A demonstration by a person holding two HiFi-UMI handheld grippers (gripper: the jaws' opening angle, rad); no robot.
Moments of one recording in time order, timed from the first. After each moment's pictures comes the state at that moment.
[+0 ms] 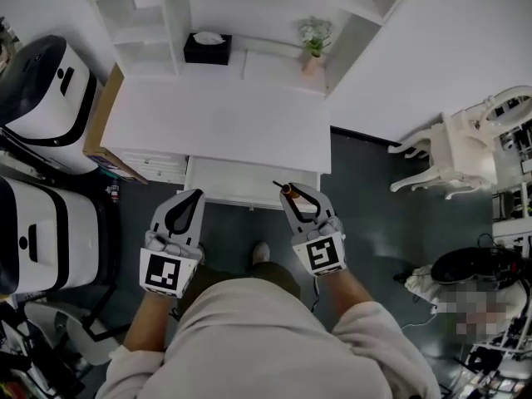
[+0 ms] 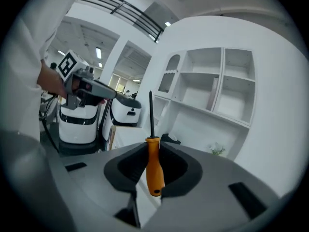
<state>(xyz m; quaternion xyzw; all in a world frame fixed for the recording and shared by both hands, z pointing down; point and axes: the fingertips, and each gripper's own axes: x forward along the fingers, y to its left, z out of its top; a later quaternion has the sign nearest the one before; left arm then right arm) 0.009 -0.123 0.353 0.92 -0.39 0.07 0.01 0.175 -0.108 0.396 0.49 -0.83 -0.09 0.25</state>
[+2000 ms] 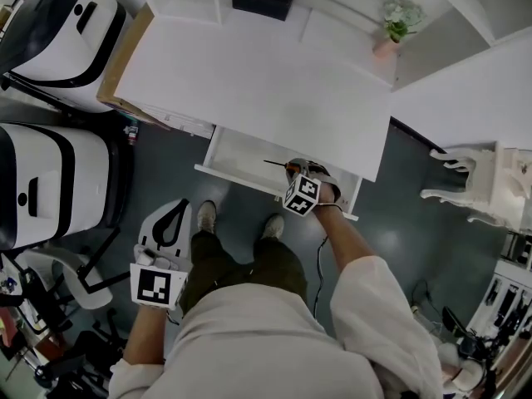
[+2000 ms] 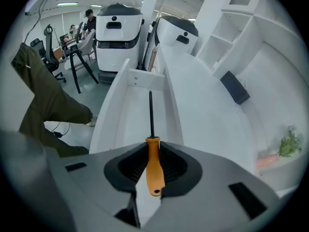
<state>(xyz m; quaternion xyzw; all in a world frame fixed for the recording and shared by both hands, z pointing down) -0.057 -0.154 0.458 0.84 -0.49 0.19 0.11 0.174 -0.223 0.776 0.20 -0.78 -0.02 0.60</state>
